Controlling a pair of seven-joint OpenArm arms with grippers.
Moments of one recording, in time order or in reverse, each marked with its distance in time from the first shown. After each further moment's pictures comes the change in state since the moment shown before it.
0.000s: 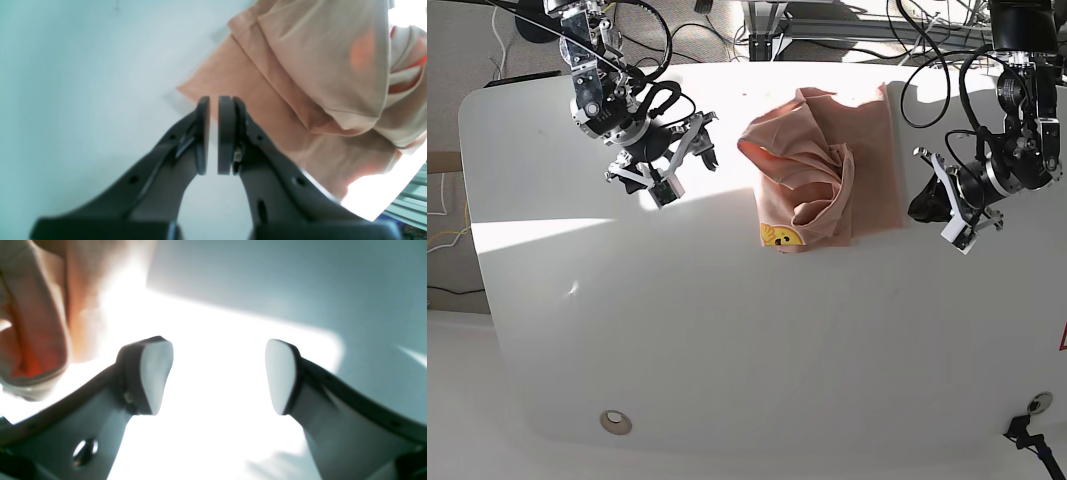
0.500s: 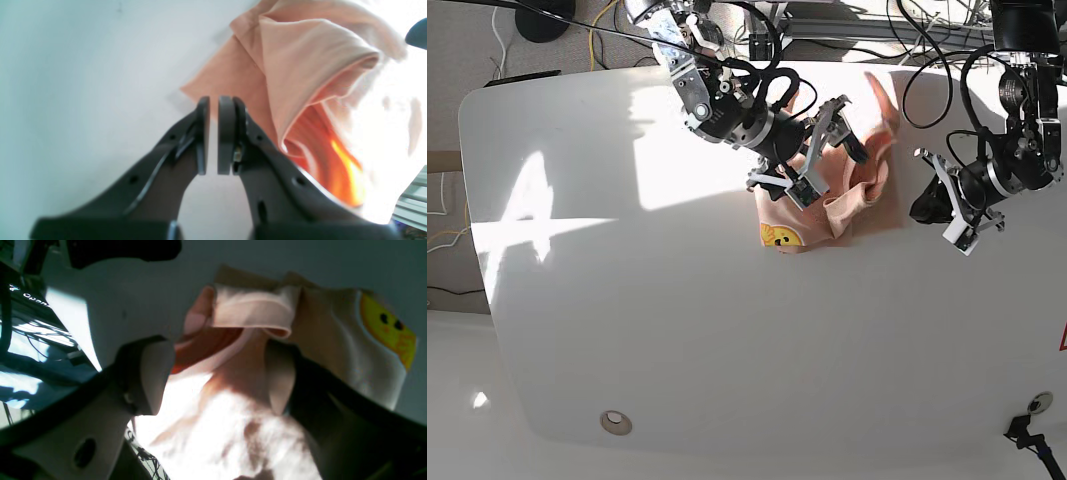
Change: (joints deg) left arm -0.1 -0.3 -0.1 -0.1 0.0 0.0 -0.4; right arm 7.4 -17.2 -19.1 -1.7 0.0 -0.2 -0.1
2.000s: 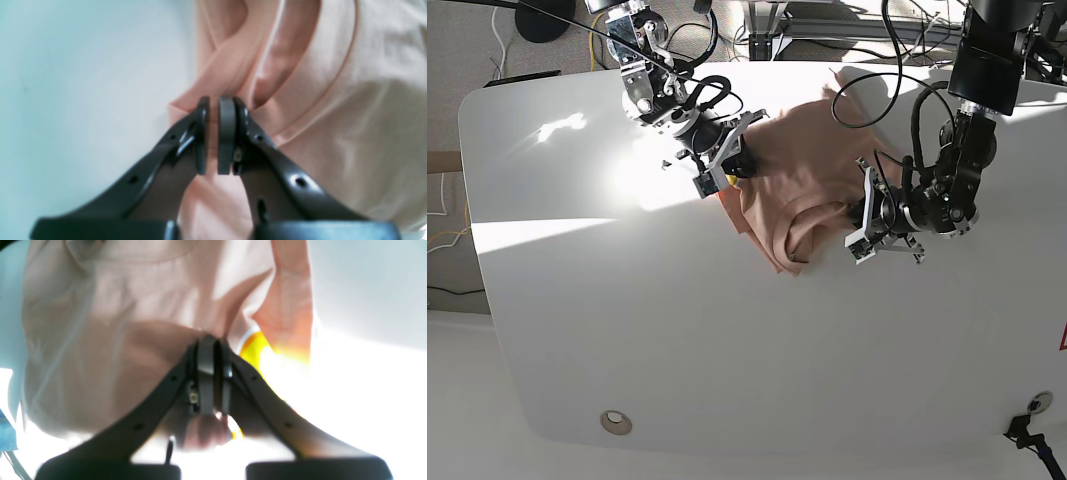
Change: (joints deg) left arm -16.9 5.8 26.1 -12.1 20.7 -1.3 -0.4; right arm -6.1 8.8 13.8 -10.7 0.0 0.1 15.3
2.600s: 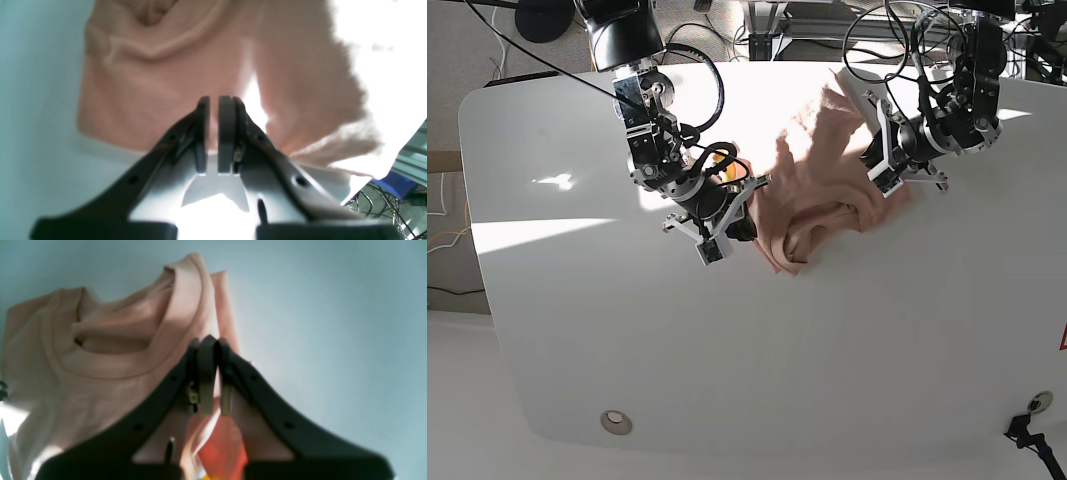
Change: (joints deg) left arm 24.5 3.4 -17.1 20.5 0.2 -0.1 0.8; right arm 15.2 -2.8 0.2 -9.2 0.0 0.0 -2.0
